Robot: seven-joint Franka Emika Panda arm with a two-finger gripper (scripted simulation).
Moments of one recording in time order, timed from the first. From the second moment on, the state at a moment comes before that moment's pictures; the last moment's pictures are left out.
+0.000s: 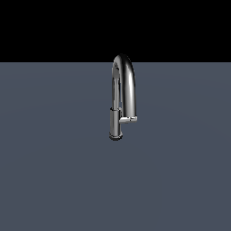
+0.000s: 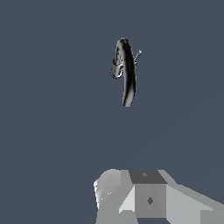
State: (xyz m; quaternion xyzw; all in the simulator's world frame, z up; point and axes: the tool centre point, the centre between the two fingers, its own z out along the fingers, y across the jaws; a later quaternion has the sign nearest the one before) arm -0.253 0.005 0.492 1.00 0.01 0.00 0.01
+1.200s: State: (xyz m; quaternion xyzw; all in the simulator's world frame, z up) arm -0.191 0.002 0.480 0.99 -0.05 -0.08 -0.06
